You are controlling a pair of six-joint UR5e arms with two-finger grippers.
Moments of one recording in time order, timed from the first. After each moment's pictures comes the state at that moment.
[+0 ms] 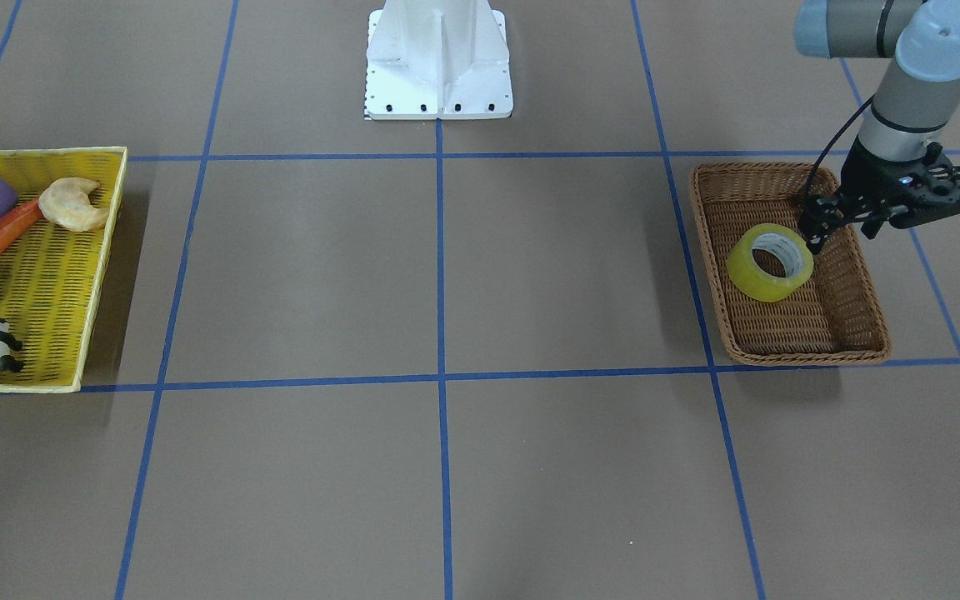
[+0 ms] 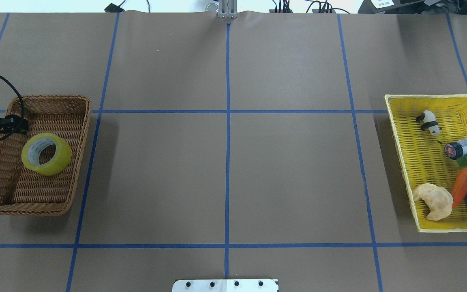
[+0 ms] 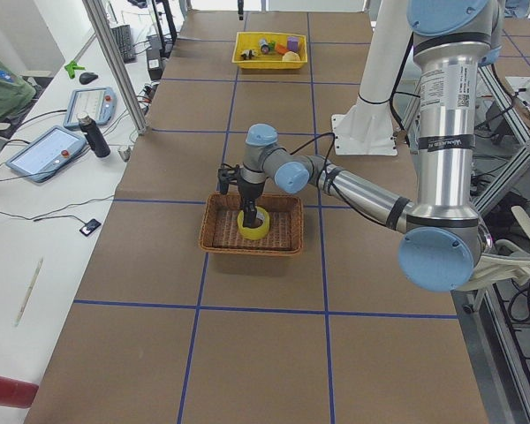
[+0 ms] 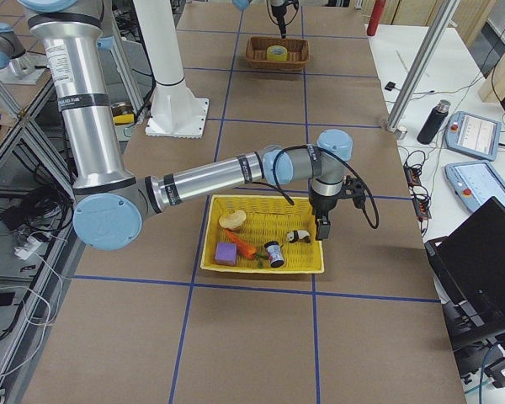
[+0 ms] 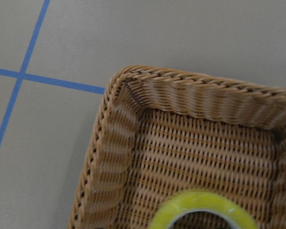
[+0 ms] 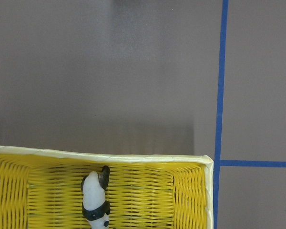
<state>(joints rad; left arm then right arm) -0.92 -1.51 -1.99 -1.78 -1.90 -0.99 1.35 -1.39 1.68 -1.66 2.20 0.26</state>
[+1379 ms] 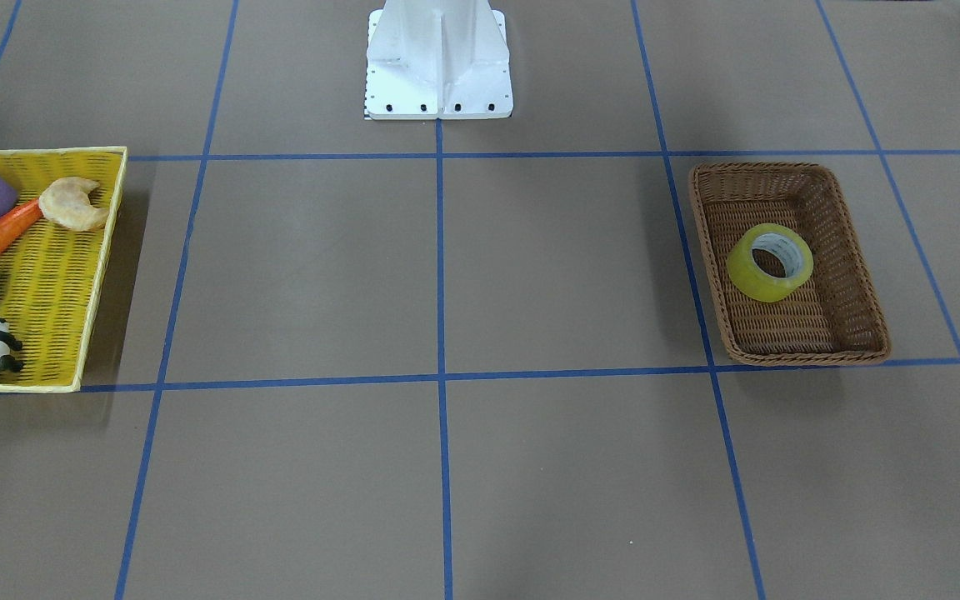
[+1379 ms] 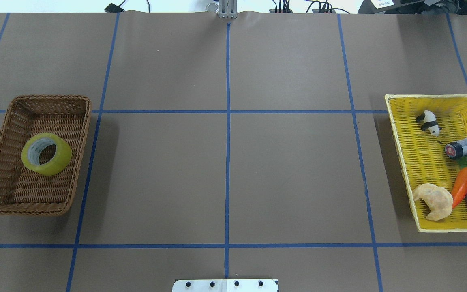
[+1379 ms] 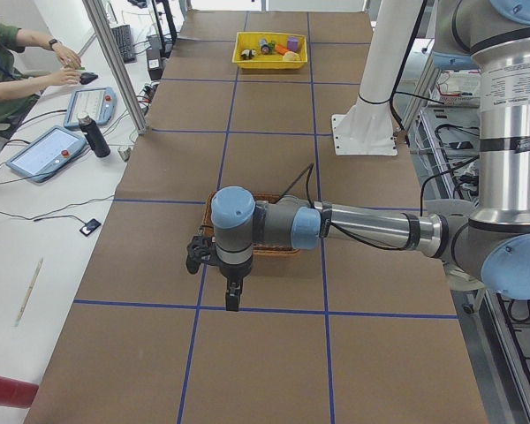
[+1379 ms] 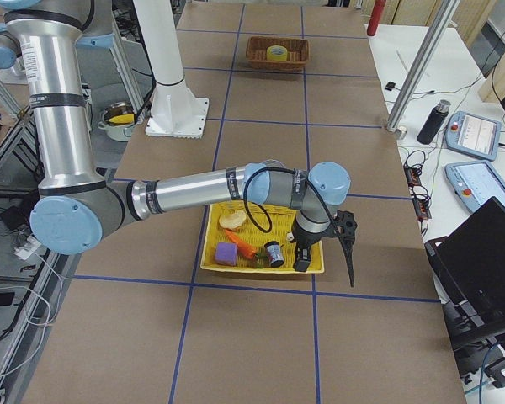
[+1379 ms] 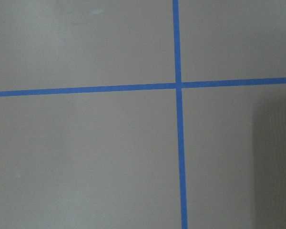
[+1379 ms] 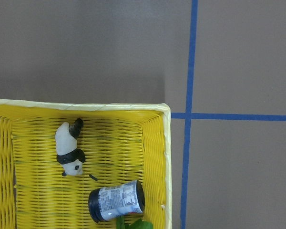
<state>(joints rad) -1.57 -1.47 -1.77 -1.54 -2.24 -0.02 1.59 -1.47 1.68 -1.89 2.35 -0.02</state>
